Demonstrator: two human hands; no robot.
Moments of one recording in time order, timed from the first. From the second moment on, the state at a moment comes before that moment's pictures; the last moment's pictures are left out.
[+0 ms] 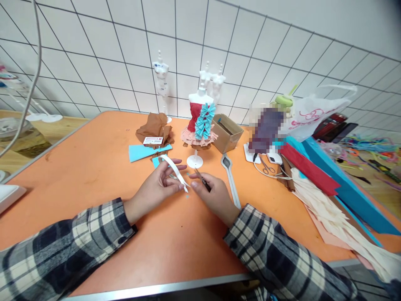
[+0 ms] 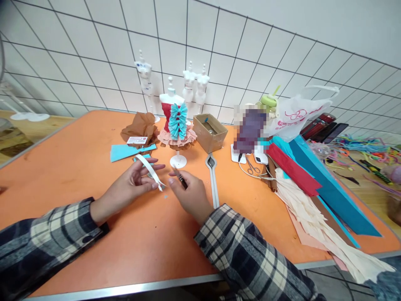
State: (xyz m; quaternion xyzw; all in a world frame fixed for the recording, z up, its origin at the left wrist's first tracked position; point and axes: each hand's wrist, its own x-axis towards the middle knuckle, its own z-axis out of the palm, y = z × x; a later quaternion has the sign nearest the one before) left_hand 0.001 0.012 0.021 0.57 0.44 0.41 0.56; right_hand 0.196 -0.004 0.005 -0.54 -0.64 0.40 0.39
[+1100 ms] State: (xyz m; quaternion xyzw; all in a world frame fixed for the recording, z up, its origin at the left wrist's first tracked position) left_hand 0.007 0.008 0.015 0.51 0.40 0.42 0.64; right_hand 0.190 -0.007 0.000 -0.52 -0.69 0.37 0.35
